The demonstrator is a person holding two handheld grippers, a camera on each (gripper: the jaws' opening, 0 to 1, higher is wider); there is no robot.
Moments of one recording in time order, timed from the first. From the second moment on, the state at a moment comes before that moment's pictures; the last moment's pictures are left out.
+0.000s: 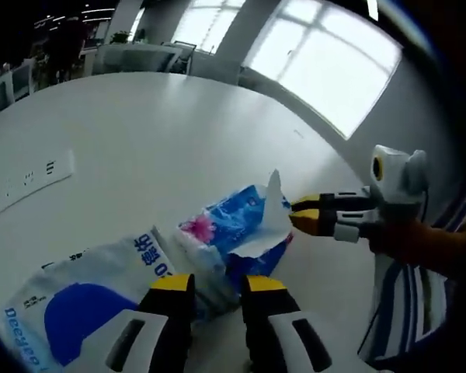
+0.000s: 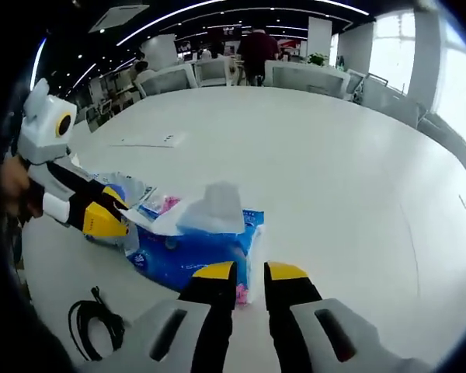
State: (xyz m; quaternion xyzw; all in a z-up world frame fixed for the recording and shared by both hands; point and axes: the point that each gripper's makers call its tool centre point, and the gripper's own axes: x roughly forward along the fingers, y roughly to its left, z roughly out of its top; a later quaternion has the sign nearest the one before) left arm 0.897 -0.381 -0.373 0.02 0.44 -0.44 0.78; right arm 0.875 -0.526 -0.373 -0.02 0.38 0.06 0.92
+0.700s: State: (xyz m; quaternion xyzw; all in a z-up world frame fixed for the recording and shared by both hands) left arm 0.826 -0.326 -0.359 0.04 0.43 -0.44 0.79; right arm 0.807 -0.474 -0.358 -0.01 0.38 0.11 0.92
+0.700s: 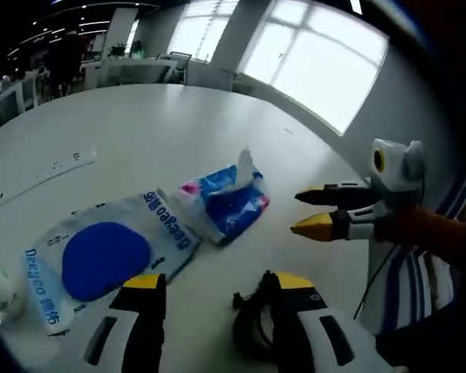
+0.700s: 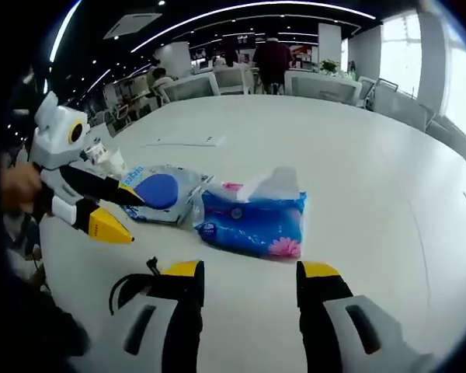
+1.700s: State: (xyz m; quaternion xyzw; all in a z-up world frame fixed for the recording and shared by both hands) left arm 0.747 -0.321 -0.401 0.06 0.48 -0.44 0.76; right arm 0.733 -0.405 -0.411 -0.01 0.45 0.11 0.89
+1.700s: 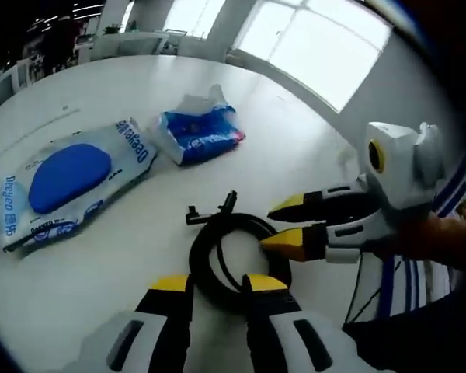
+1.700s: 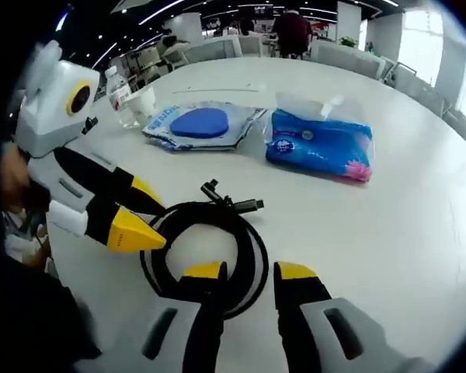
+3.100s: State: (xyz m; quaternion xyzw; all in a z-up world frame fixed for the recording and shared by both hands) left arm 0.767 -0.317 -0.364 -0.04 0.49 -0.41 0.77; right arm 0.750 -0.408 -0.379 0.07 0.44 0.03 0.90
